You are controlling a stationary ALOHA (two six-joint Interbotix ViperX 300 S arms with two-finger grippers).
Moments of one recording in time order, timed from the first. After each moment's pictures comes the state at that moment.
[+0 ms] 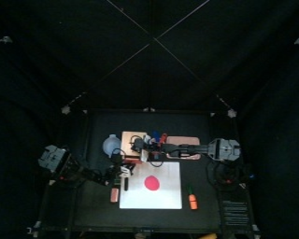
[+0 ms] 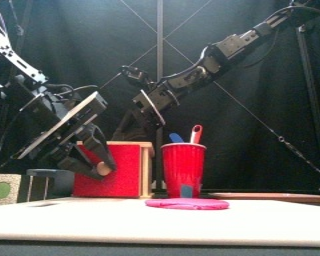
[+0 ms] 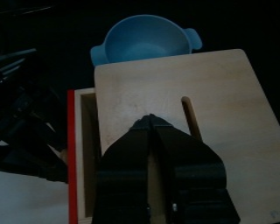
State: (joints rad) left arm -0.36 0.13 0.89 -1.54 -0.81 -0.03; right arm -0.24 0.30 0.26 -0.10 0.09 0.00
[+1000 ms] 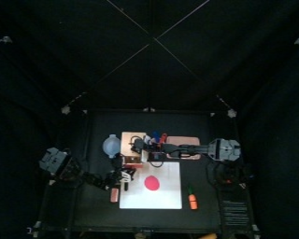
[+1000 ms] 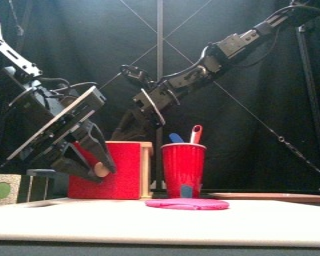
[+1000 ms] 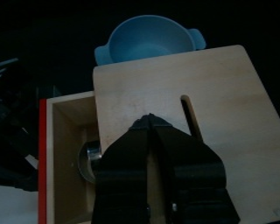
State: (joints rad) left arm -0.45 0.17 0.85 -1.60 -0.79 -0.03; right arm -0.24 0.30 0.26 -0.10 0.09 0.00
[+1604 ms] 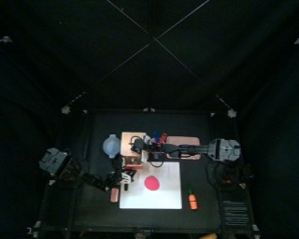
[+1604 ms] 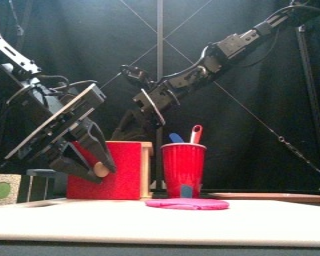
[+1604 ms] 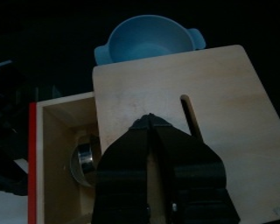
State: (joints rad) left arm -0.46 0.17 0.83 -1.61 -0.78 -0.03; right arm -0.24 0.30 0.26 -0.10 0.09 0.00
